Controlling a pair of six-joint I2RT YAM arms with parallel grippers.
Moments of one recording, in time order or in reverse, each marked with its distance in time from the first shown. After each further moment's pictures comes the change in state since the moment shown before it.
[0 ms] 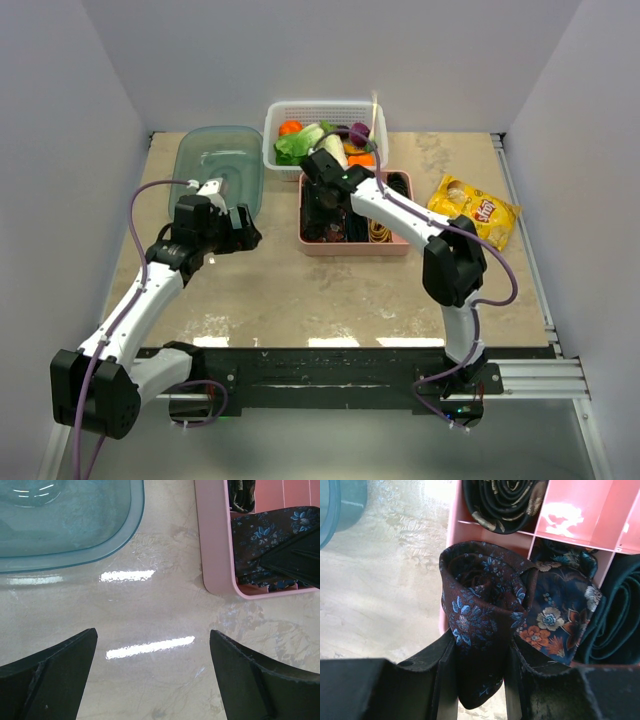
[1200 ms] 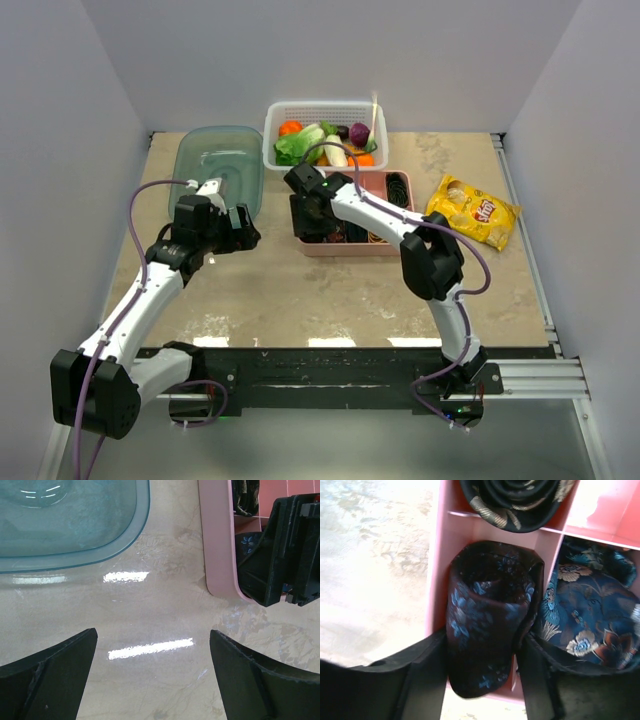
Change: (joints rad) left arm 0.000 0.000 0.000 -0.002 -0.020 0.000; right arm 0.051 0.156 0.090 -0.069 0.055 0.003
